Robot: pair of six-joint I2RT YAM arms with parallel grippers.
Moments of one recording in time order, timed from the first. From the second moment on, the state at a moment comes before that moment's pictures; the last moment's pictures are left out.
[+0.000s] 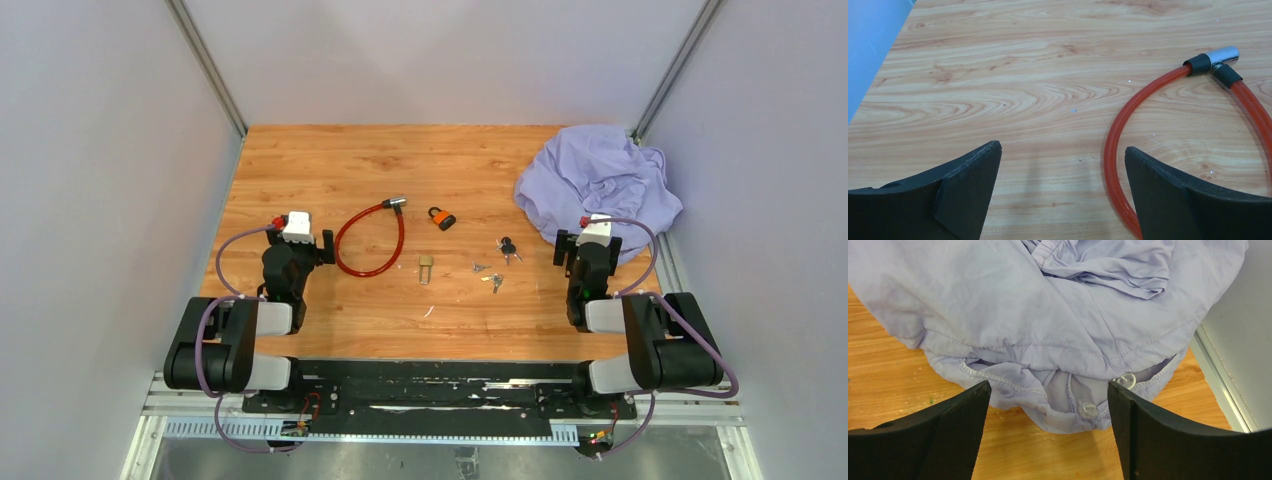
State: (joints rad) left arm -0.03 1.36 0.18 1.05 -0.01 0.08; right arm 0.08 1.40 0.22 0.90 0.37 -0.08
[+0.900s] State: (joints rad) left arm -0.03 1.24 0.69 0.21 0.05 0.17; right arm 0.10 1.24 0.82 0.04 0.41 0.25
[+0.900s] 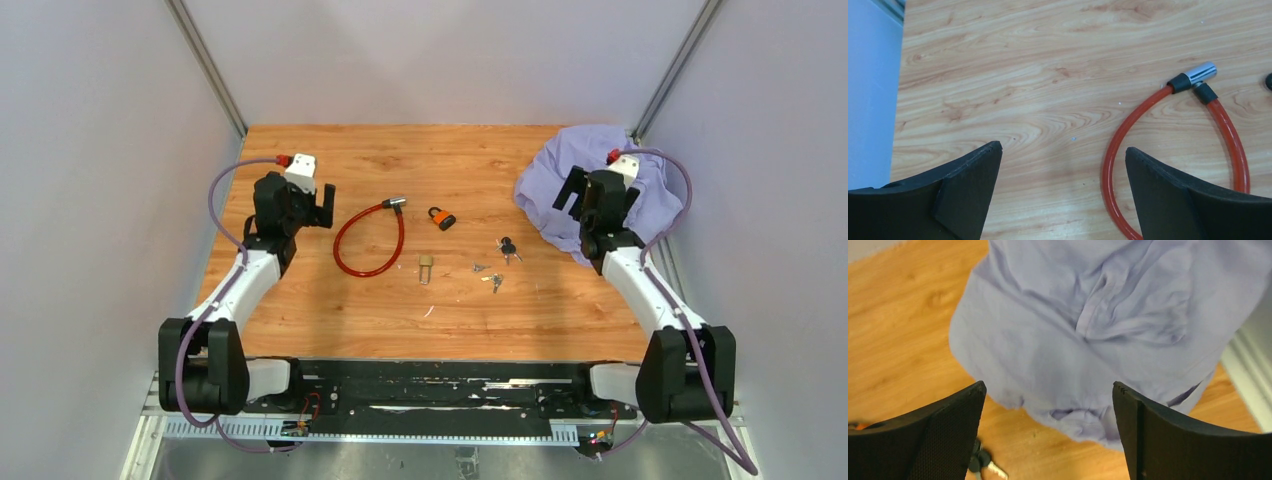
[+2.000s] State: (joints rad) left arm -0.03 1.26 0.93 -0.41 0.25 0.24; right arm 0.35 1.67 0.97 -0.29 0.01 0.37
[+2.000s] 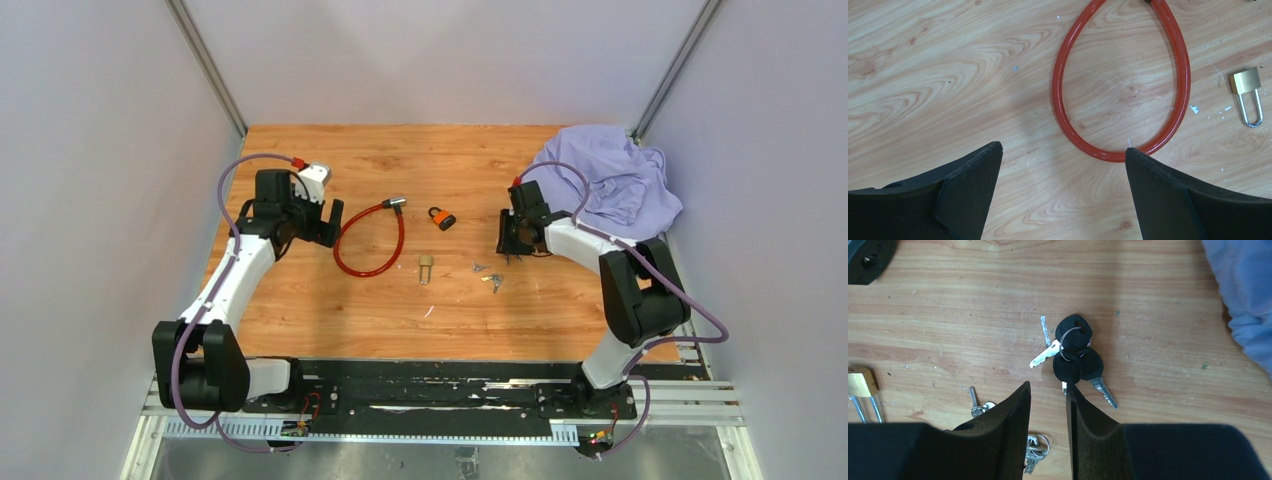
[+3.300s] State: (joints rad) left arm -0.03 1.23 0.96 -0.50 0.32 0.31; right arm 0.36 1.78 1.11 -0.38 0.07 0.32
